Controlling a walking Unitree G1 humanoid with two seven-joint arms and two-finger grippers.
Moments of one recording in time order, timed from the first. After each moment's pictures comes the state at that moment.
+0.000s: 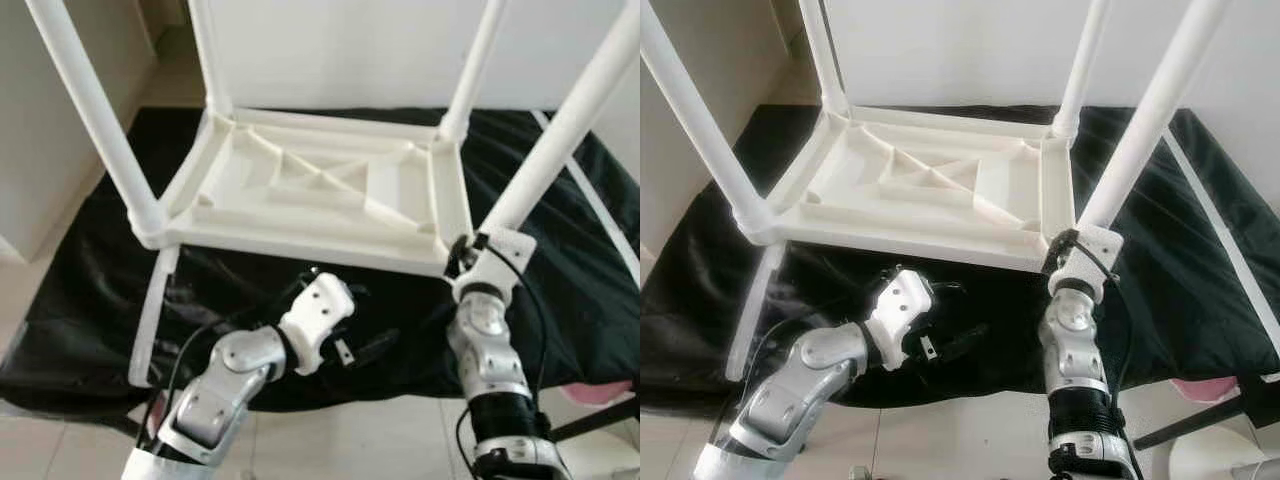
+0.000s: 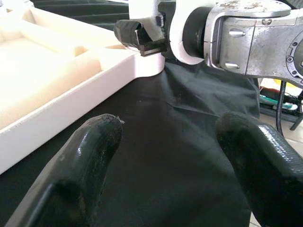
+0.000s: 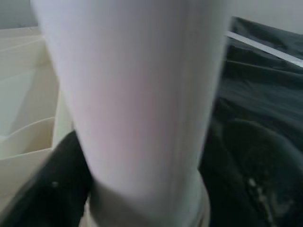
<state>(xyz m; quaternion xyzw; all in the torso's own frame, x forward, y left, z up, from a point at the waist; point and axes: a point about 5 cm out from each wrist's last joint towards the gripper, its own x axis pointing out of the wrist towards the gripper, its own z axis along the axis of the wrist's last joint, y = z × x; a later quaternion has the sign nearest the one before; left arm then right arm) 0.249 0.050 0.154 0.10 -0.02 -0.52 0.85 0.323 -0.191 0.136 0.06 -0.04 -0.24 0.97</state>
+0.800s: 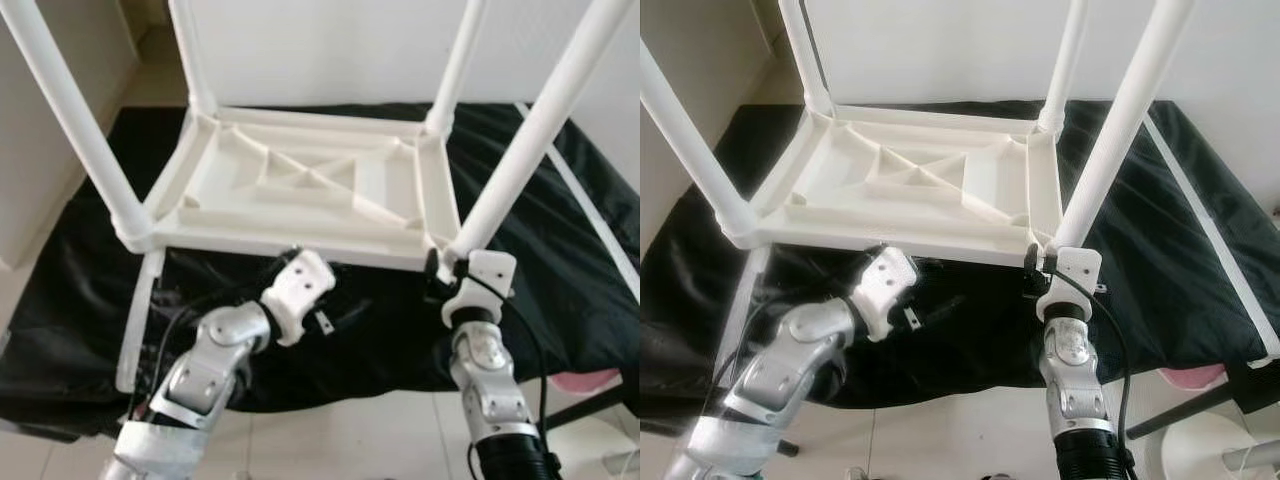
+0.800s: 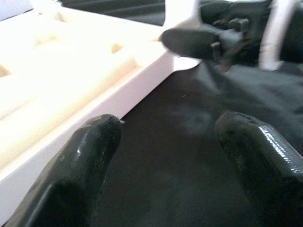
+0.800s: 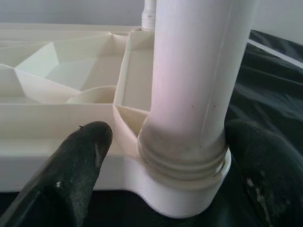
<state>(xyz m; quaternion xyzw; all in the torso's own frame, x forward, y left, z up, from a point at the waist) 0.285 0.076 0.159 0.16 -0.03 -0.47 0.87 0.292 -0.166 0.126 0.00 -0.07 -0.09 0.99</state>
